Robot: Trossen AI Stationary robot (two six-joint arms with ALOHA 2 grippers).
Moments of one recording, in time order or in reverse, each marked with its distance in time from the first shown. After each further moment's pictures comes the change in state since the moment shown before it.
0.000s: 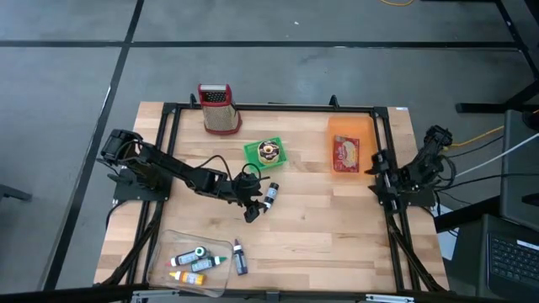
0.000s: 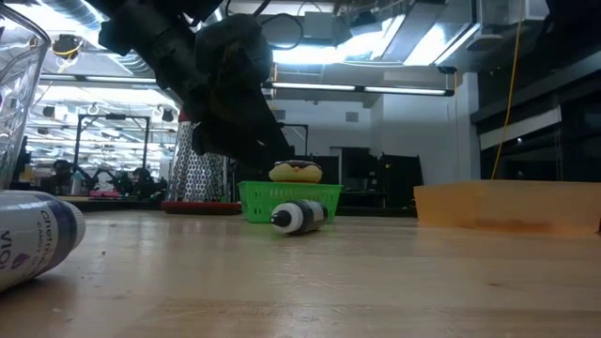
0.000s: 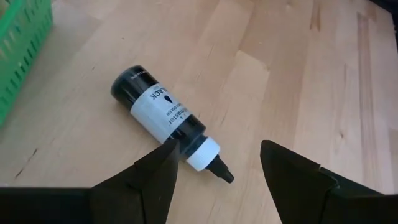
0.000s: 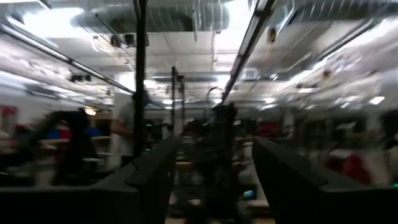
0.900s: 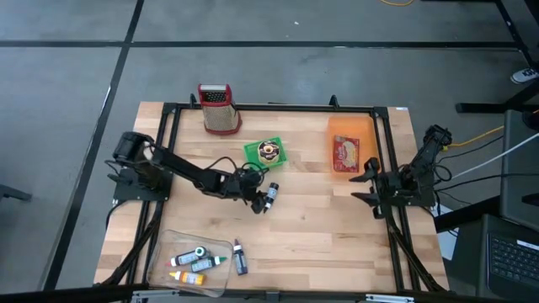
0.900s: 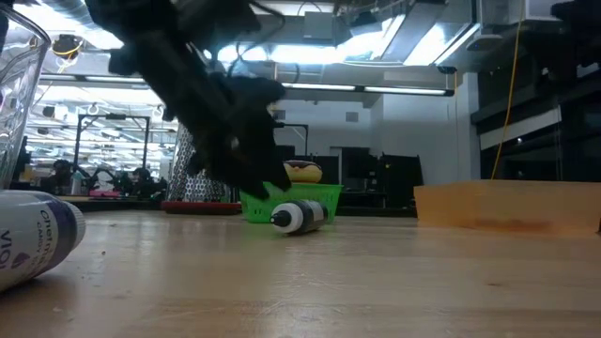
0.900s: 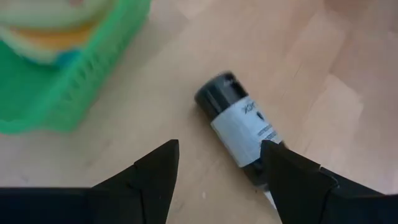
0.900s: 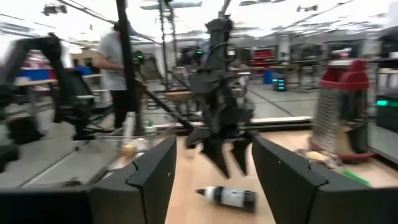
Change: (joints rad) left arm 0.037 0.099 0.000 0.009 -0.182 -0.140; right arm 0.009 0.000 0.000 -0.407 0.138 0.308
